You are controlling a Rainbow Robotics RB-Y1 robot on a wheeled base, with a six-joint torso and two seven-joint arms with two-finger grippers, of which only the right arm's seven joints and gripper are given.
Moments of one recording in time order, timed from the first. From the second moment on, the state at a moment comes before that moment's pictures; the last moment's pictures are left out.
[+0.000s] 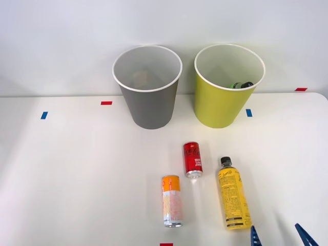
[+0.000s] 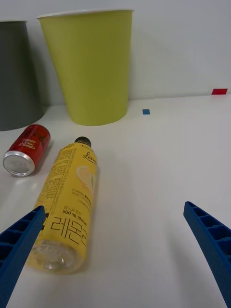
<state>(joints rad) 1.00 -0.26 0.21 -1.96 0.04 -0.57 1.35</state>
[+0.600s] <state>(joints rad) 1.00 -0.43 0.22 -2.44 -0.11 0.24 1.31</state>
